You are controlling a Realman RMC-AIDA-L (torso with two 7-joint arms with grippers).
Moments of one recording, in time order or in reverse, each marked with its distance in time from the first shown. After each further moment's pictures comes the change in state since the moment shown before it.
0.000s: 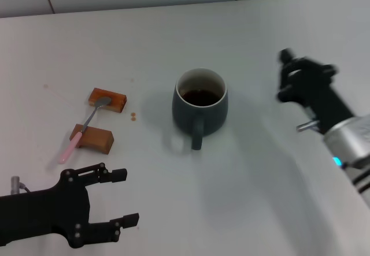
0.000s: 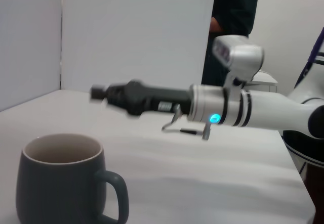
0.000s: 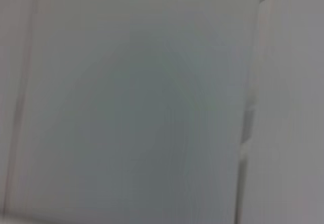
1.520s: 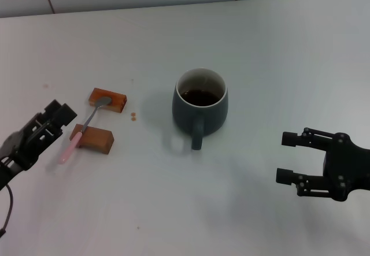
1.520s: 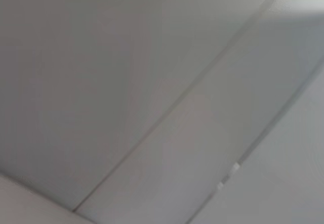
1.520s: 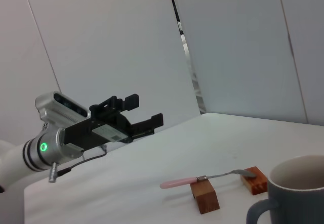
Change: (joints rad) left arm -0.019 0.009 -0.095 -0.554 -0.583 0.016 -0.227; right arm -0.198 -0.003 -0.288 -0.988 -0.764 -0.509 1.283
